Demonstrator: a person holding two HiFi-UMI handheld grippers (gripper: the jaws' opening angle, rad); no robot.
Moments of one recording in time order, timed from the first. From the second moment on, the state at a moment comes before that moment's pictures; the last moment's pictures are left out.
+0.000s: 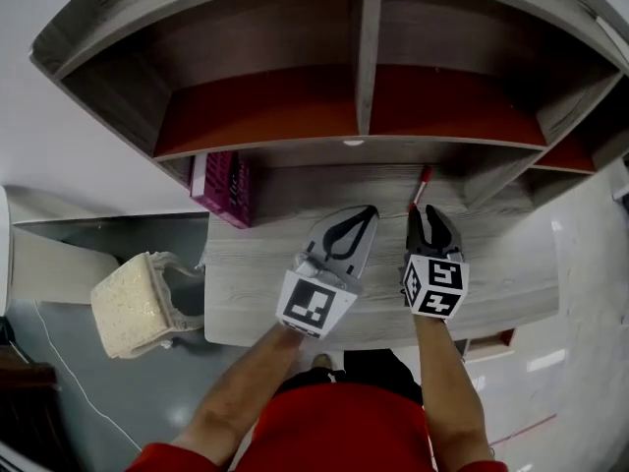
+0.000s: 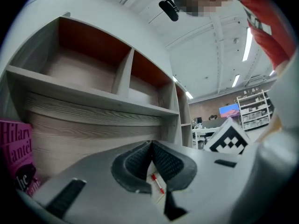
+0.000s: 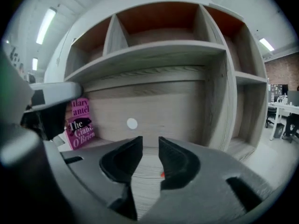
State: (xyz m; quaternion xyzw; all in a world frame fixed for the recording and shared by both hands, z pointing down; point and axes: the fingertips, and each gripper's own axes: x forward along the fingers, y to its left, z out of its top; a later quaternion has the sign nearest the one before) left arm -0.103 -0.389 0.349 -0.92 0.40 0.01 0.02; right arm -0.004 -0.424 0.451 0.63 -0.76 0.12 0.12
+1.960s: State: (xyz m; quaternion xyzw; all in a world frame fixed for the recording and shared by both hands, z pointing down) left arm -0.108 -0.398 0.379 -0.91 0.41 -0.02 0.01; right arm -0.004 -0.437 0.512 0.59 -0.75 0.20 0.20
